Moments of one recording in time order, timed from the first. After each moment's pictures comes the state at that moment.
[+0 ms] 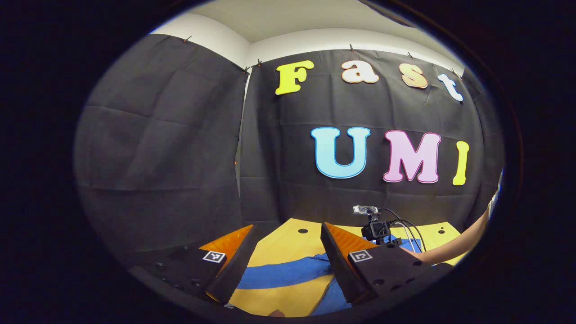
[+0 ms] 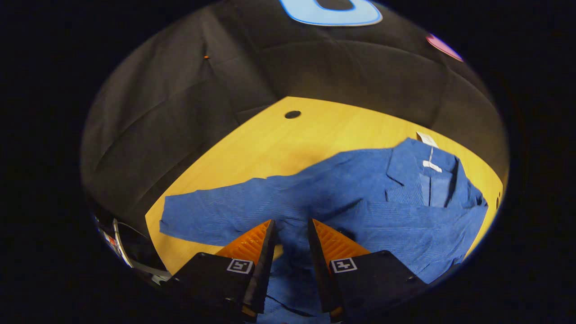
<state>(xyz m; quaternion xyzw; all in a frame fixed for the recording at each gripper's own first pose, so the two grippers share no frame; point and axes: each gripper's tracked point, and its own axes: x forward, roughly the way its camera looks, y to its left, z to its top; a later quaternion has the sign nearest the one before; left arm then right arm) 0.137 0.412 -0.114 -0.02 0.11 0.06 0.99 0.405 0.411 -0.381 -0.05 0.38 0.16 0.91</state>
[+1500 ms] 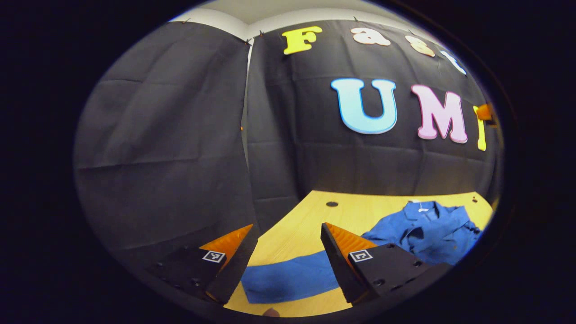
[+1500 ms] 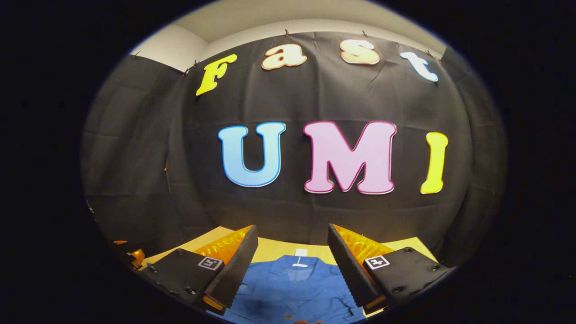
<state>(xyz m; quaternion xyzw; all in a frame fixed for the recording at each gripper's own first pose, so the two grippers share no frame) 0.253 0.519 -0.315 0.01 0.20 0.08 0.98 0.298 0.240 -0.037 -0.06 -0.03 -0.07 1.00</state>
